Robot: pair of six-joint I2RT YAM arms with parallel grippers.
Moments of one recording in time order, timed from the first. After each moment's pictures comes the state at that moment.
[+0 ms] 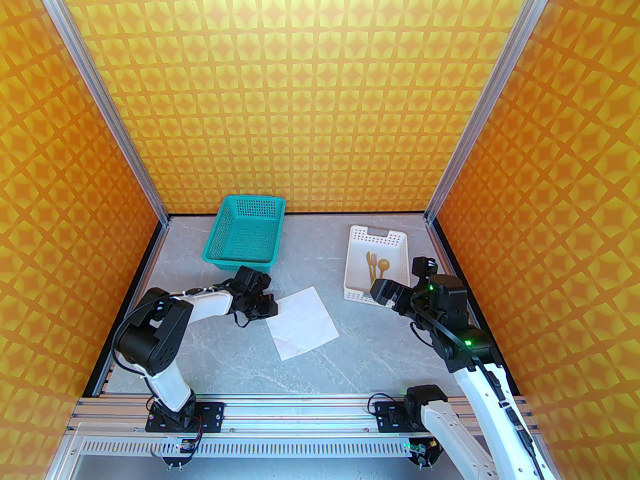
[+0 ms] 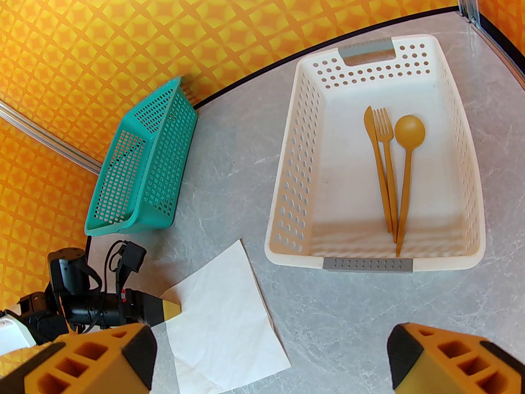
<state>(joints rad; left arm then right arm) -0.44 1.73 0.80 -0.12 0.49 -0.60 0.08 0.73 0.79 -0.64 -0.25 0.50</state>
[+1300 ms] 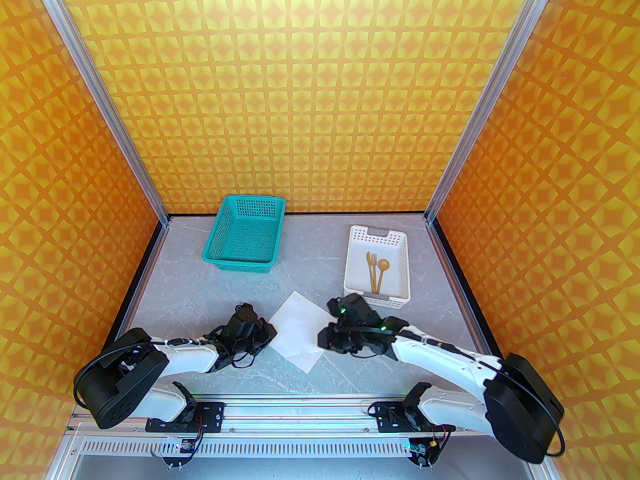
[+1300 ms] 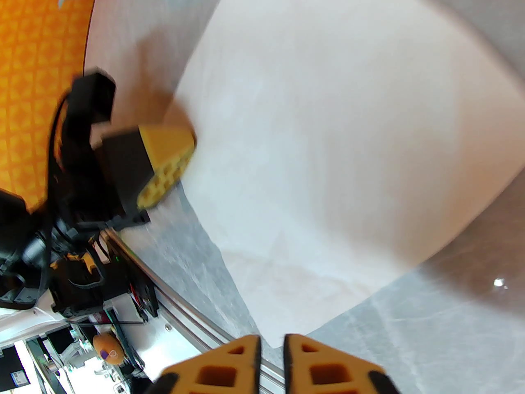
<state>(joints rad) -0.71 1.44 0.33 0.36 0.14 -1.34 0.76 1.25 0.57 -0.28 -0.44 0.86</state>
